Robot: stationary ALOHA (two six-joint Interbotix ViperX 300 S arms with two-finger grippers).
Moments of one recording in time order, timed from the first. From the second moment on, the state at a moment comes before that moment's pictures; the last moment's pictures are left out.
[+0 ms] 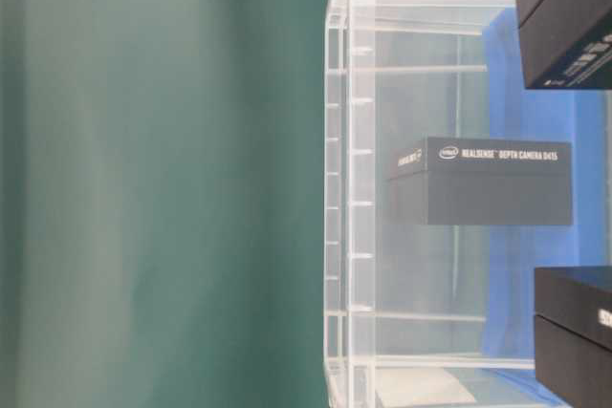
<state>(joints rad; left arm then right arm) -0.34 -0.33 0.19 0.14 1.60 -1.89 0.28 -0.42 0.24 -0.21 1.64 1.79</state>
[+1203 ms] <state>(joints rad) 0.22 -0.38 0.22 0.14 1.61 -1.35 -0.44 -0.45 0.28 -0.18 1.58 1.15</state>
